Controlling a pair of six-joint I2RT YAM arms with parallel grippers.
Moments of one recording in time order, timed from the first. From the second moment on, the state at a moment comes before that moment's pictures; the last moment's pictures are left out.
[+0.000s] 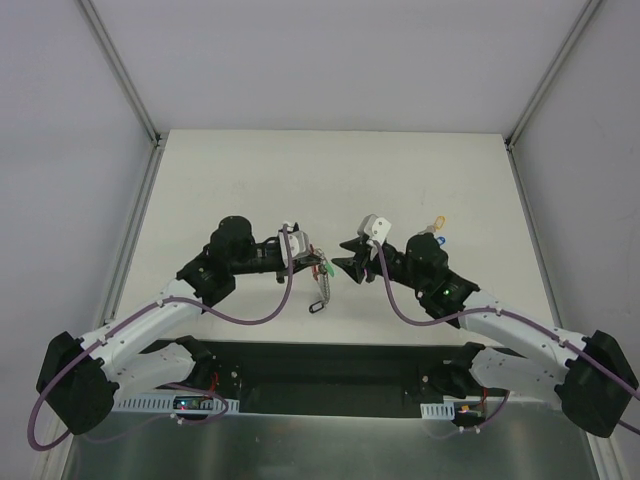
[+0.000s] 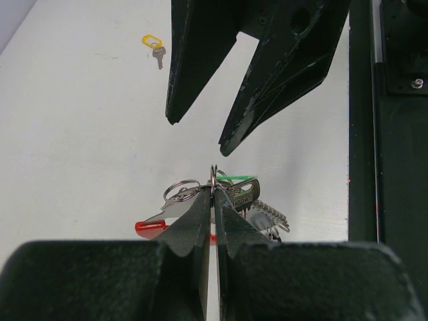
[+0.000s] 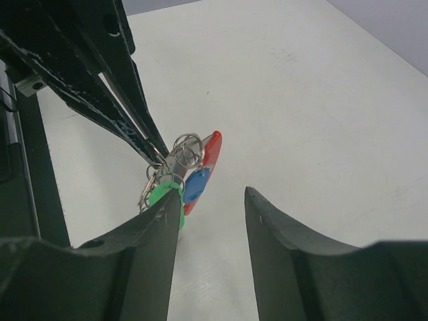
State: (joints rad) left arm -0.66 1.00 0.65 0.05 0.67 0.33; right arm 0.84 1.01 0.57 0.31 -0.26 -0.11
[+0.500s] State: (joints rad) left arm -0.66 0.99 0.62 0.16 0.69 0.29; right arm 0.71 1.09 0.54 0.48 -0.49 0.06
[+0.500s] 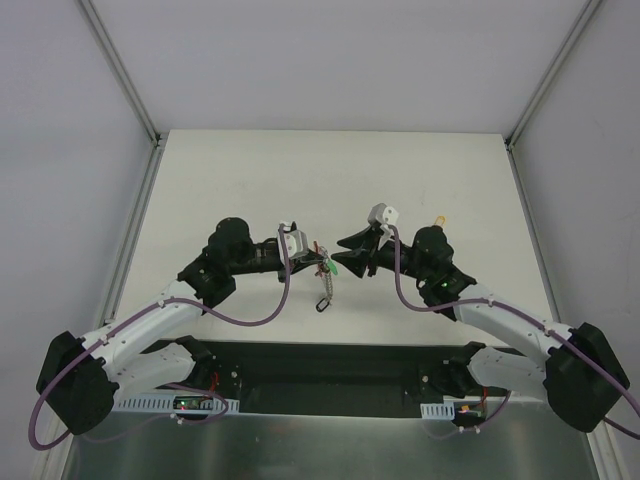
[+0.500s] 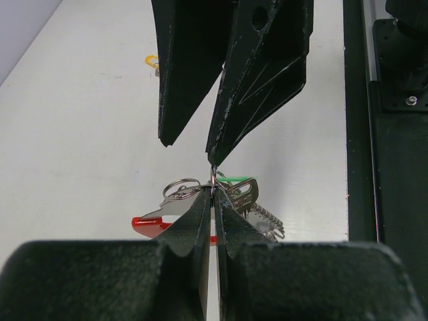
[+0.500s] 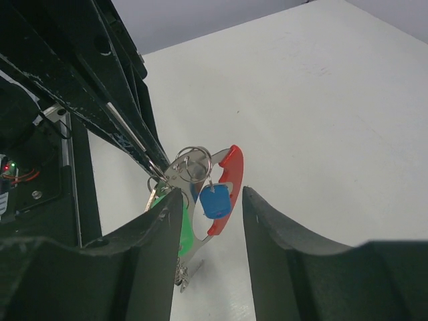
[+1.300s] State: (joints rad) left arm -0.66 0.98 0.62 0.18 0.67 0.26; right arm 0.68 1.13 0.53 0.63 -0.65 0.19
